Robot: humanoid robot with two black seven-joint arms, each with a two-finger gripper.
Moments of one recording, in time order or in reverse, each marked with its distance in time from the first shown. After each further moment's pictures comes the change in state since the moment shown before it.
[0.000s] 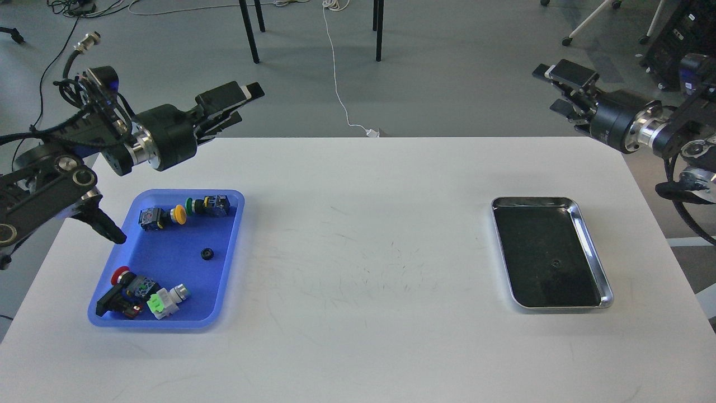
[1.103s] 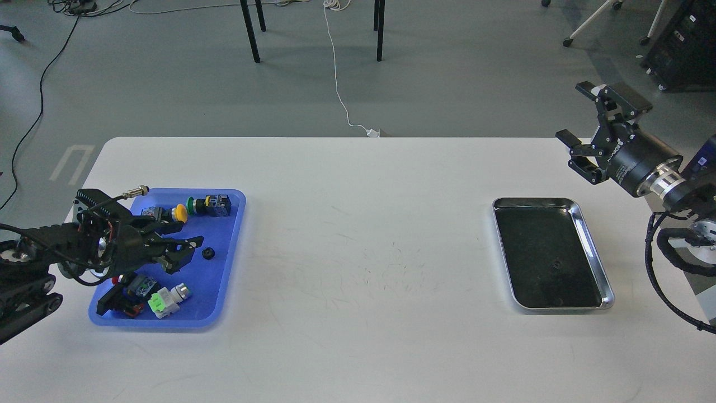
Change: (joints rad) left arm 0.143 0.086 0.288 0.158 0.784 0.276 -0.132; right arm -0.400 -0.034 0.429 0.077 0.176 0.124 0.045
